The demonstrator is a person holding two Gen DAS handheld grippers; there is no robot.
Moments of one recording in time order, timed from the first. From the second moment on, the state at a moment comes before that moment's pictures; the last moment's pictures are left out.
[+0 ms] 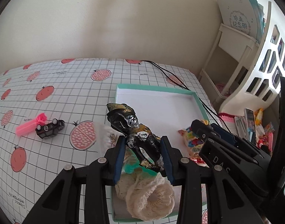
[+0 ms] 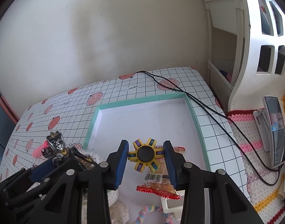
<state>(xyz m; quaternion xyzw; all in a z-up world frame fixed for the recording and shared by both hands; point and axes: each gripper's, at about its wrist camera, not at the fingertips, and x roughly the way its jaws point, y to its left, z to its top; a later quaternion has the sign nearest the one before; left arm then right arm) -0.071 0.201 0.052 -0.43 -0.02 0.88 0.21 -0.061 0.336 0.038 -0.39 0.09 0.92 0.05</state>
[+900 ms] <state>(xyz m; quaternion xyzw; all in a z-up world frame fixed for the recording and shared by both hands) -0.063 0.204 0.019 -0.46 0.02 0.86 0.23 -0.067 0.321 0.014 -0.42 0.04 0.90 0.06</state>
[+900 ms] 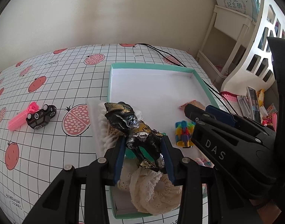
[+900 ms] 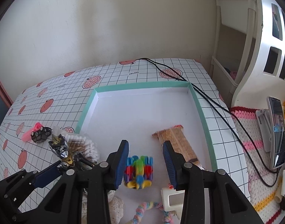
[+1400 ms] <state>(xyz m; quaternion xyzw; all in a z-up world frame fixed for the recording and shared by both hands) -0.061 0.206 0.016 -0.46 0.02 0.85 0.23 -0.067 0.327 0.004 -0.44 0.05 0.89 0.06</state>
